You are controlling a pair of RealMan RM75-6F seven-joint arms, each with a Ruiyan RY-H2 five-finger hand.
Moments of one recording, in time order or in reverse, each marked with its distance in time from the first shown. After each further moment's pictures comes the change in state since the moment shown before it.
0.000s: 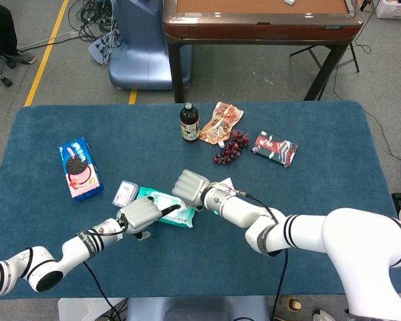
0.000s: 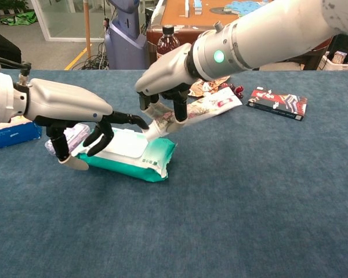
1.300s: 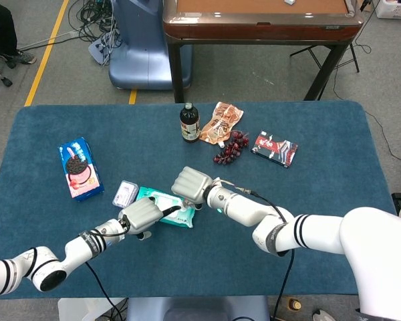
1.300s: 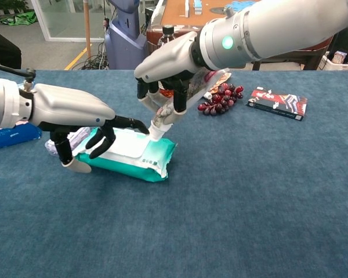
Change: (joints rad) left arm -0.031 -0.026 0.036 0.017 -0.038 0.017 0.030; right arm -0.070 0.042 0.066 -0.027 -0.115 0.009 0.102
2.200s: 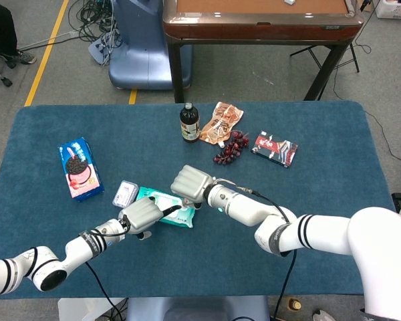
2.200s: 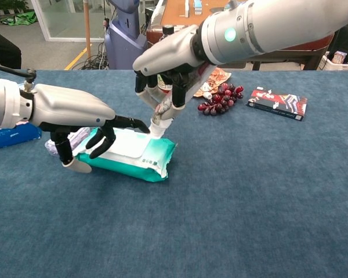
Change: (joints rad) left arm -0.013 0.000 0.012 0.001 -0.016 0.002 0.004; right arm -0.023 0.021 0.033 -0.020 -0.021 0.003 0.022
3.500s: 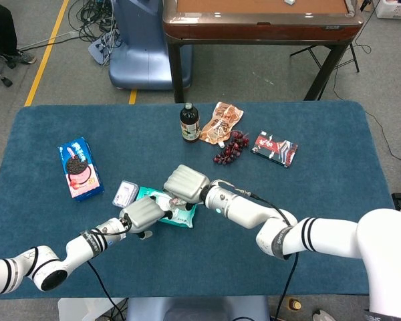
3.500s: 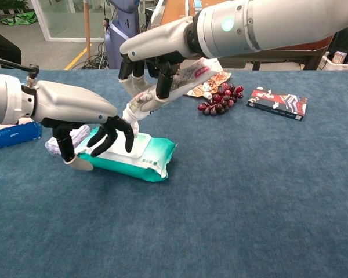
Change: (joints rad) left arm 0.000 0.001 -0.006 -0.004 0.013 0.025 -0.021; right arm -0.082 -0.016 0.090 -0.012 -0.110 0.037 0.149
